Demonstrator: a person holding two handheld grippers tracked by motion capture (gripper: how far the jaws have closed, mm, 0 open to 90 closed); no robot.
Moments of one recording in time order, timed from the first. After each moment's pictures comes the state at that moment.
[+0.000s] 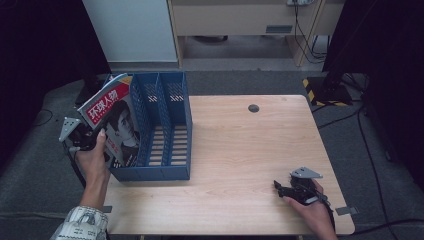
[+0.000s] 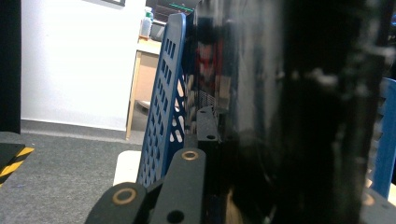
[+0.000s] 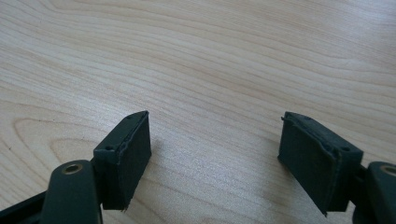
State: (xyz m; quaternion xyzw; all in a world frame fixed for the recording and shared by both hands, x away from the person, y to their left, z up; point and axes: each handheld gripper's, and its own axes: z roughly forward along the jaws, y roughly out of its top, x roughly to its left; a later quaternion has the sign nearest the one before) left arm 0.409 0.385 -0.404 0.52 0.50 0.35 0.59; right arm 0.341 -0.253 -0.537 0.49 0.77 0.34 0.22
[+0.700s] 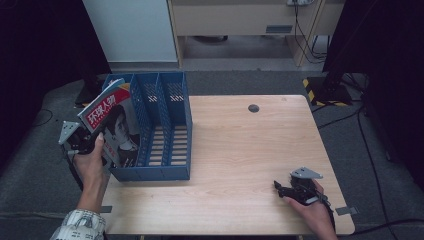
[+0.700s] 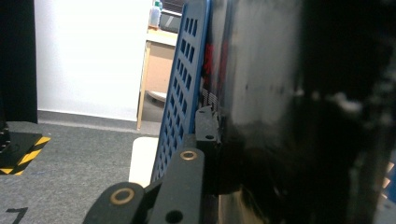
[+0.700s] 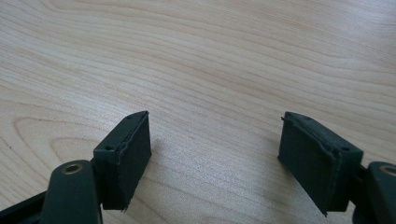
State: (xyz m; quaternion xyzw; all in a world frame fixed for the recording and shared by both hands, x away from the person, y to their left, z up) left arm 0.404 0.395 -0.417 0.53 0.52 0.35 0.57; right arm 0.340 -0.253 -0.537 0.49 0.77 0.34 0.22
